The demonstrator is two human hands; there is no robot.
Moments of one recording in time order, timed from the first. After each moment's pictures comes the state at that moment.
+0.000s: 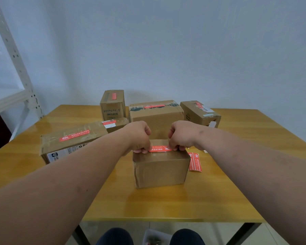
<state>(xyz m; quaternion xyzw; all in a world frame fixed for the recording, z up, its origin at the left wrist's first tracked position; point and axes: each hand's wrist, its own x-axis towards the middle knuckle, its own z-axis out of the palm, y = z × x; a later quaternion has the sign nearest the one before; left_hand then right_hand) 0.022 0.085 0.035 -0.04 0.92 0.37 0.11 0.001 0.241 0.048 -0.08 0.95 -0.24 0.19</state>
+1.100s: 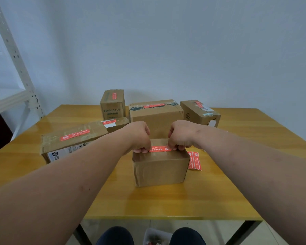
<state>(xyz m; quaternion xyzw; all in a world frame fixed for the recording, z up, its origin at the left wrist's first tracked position) 0.027 0.093 0.040 -0.05 0.93 0.34 0.12 0.000 0.239 0.047 -0.08 0.96 -0.20 0.20</state>
